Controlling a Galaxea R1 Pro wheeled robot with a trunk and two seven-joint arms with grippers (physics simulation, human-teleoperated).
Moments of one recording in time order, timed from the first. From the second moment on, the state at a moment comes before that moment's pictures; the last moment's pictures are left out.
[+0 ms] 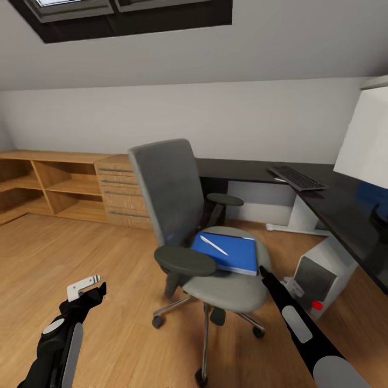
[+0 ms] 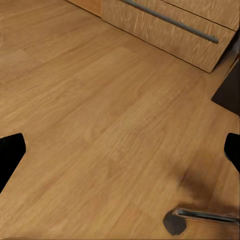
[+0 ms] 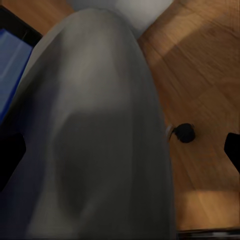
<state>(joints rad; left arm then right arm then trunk) -0.25 -0.10 0.38 -1.44 0.02 0.43 0.07 -0.55 -0.09 -0.04 -0.65 -0.91 -0.07 0.11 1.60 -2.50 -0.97</state>
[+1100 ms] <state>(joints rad) -0.25 -0.10 0.38 -1.43 0.02 0.43 0.07 -0.55 -0.22 -0.11 -0.75 -0.96 0.14 0.11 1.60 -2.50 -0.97</state>
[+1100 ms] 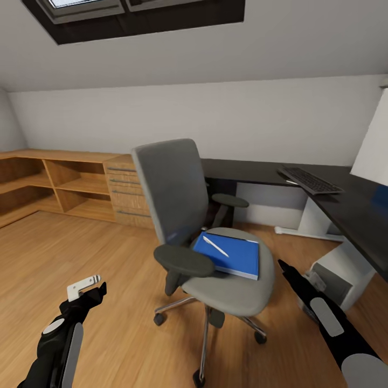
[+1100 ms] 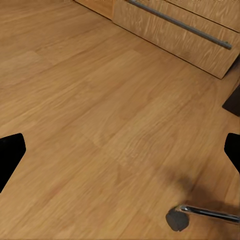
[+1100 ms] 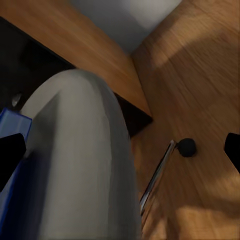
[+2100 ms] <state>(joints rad) -0.25 -0.10 0.38 -1.44 0.02 0.44 0.07 -0.55 -0.22 -0.12 -0.75 -0.96 0.14 0.11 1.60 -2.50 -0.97</state>
